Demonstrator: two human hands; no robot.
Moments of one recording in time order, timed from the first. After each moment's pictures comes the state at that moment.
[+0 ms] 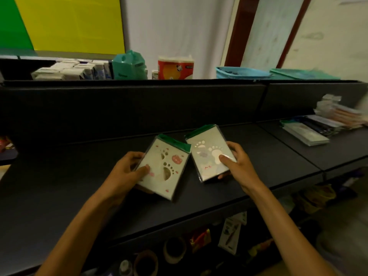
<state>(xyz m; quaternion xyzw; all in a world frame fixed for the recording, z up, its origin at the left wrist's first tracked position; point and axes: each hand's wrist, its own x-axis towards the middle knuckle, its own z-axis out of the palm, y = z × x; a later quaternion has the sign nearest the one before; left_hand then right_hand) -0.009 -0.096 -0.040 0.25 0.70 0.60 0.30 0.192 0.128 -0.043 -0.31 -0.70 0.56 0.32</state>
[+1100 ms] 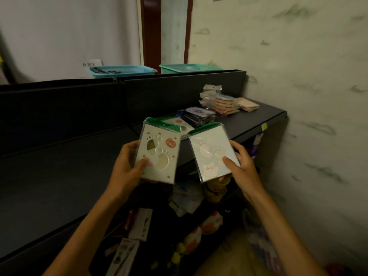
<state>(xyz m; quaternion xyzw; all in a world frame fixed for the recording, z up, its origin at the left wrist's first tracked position) 0.307 0.259 -0.034 0.42 0.60 0.62 0.28 0.569 0.387 -0.038 -0.39 -0.65 0.47 0.45</state>
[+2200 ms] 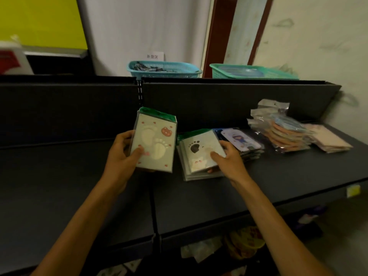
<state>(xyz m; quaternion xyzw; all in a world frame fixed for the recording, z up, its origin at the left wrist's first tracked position) 0.251 0.407 -0.030 0.26 0.68 0.68 0.13 0.410 0.629 -0.048 -0.33 -0.72 0.54 0.29</state>
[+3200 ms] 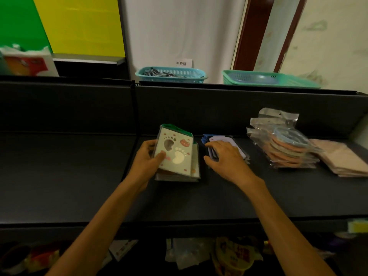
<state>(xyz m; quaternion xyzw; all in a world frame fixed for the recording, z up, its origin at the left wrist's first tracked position) 0.344 0.507 -0.029 0.17 0.73 0.65 0.13 0.458 0.706 -0.011 -0.15 -0.96 0.17 0.15</state>
